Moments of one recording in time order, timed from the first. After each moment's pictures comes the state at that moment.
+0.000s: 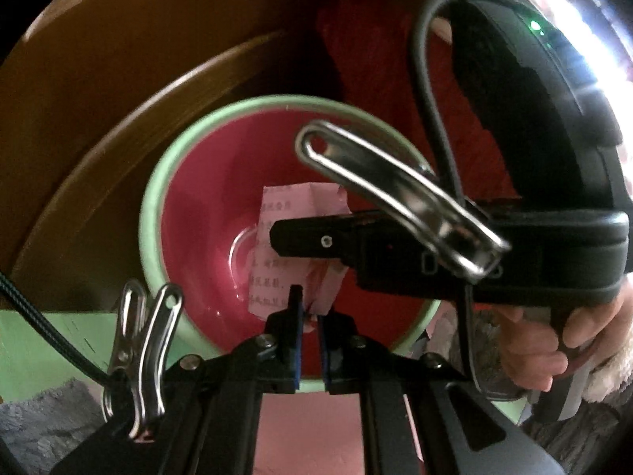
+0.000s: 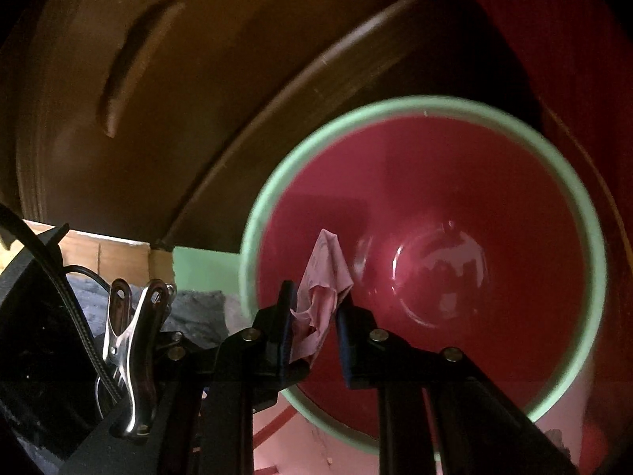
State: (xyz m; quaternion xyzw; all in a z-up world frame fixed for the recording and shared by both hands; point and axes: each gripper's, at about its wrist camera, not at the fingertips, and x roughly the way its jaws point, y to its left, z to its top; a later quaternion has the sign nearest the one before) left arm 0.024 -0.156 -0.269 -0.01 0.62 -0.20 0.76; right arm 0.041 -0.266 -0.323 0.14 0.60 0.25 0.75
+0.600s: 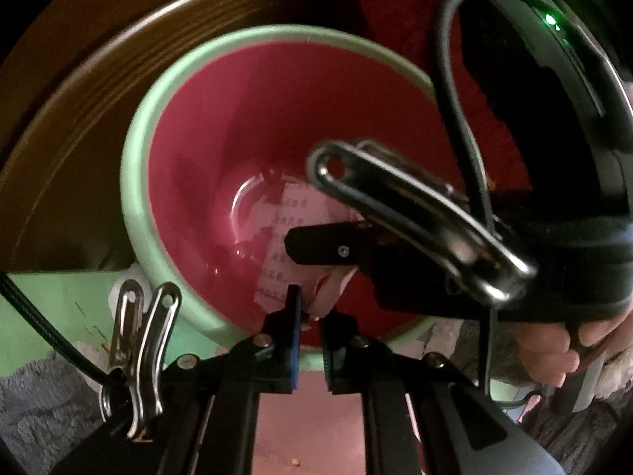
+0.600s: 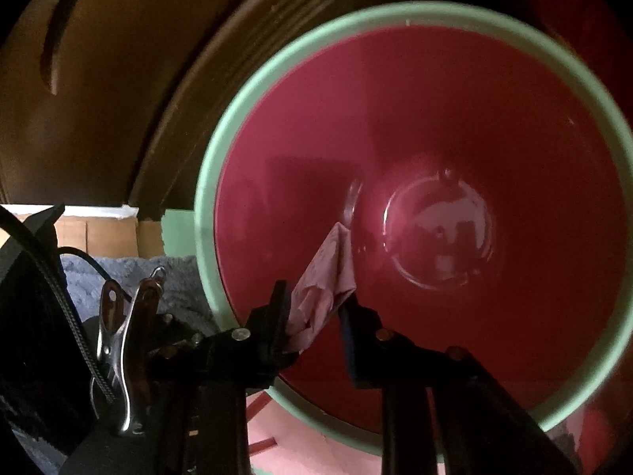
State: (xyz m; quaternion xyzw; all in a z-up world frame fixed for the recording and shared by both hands) left arm 0.061 -0.165 -0.304 -0.01 0.67 -0.18 0.72; right arm 0.038 -0.261 -0.367 0.12 0.66 0.24 0.70
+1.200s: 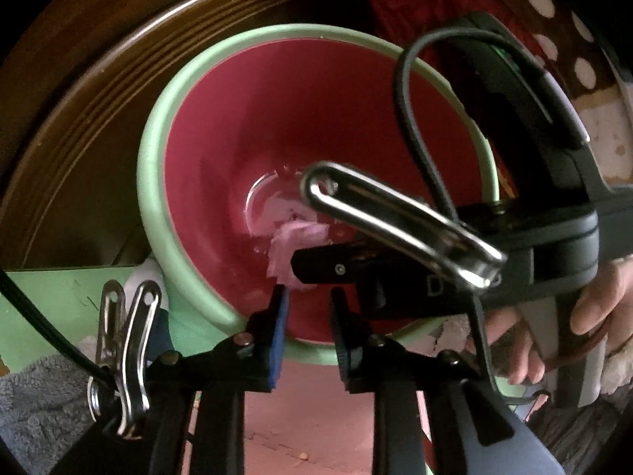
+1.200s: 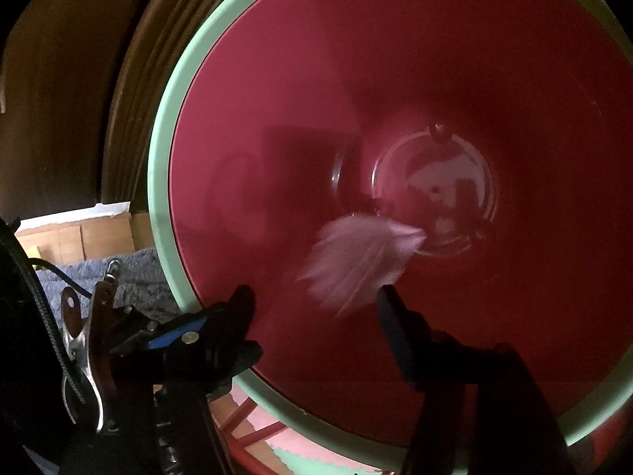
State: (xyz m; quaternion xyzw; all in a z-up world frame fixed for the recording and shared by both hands) left arm 0.072 -0.169 -0.312 0.01 0.67 -0.17 0.72; right arm 0.045 -0.269 -0.405 0.15 0.71 0.22 0.65
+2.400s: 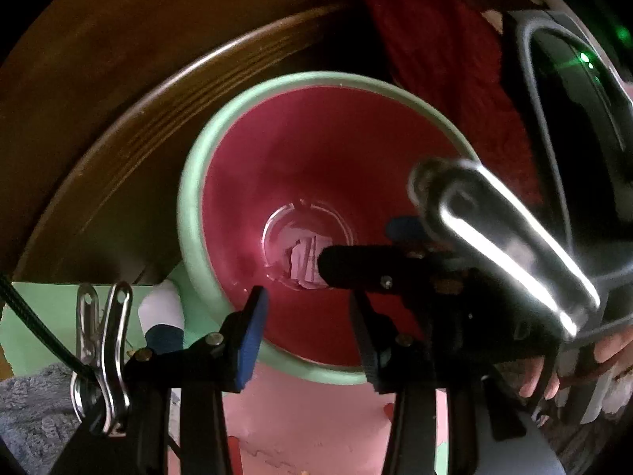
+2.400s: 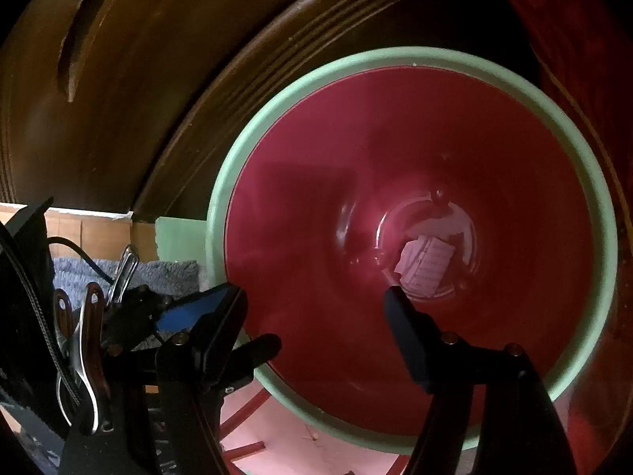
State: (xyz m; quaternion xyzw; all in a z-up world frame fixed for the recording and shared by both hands) left arm 0.027 -0.152 -0.293 0.00 0.63 -0.14 0.76; right arm 0.047 -0.265 -0.349 0.10 0.64 0.24 0.72
